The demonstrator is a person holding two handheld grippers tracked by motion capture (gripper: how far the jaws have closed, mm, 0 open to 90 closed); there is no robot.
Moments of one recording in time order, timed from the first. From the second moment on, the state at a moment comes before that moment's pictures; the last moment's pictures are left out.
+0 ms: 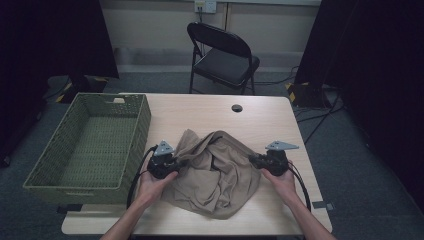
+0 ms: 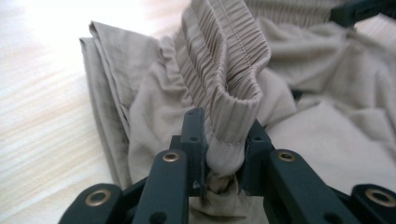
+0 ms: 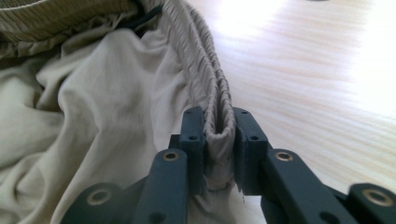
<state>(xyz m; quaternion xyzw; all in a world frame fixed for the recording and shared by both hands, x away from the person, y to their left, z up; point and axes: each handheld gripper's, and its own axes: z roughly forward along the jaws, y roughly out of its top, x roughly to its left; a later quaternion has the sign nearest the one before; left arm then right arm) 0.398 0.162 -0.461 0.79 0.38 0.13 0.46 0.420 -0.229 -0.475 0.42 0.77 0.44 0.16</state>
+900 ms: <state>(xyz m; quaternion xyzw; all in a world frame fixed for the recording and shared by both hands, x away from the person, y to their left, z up) 0.380 0.186 -0.408 0.74 0.36 0.14 0.55 0.401 -0.252 -0.411 0.42 0.71 0.53 0.19</state>
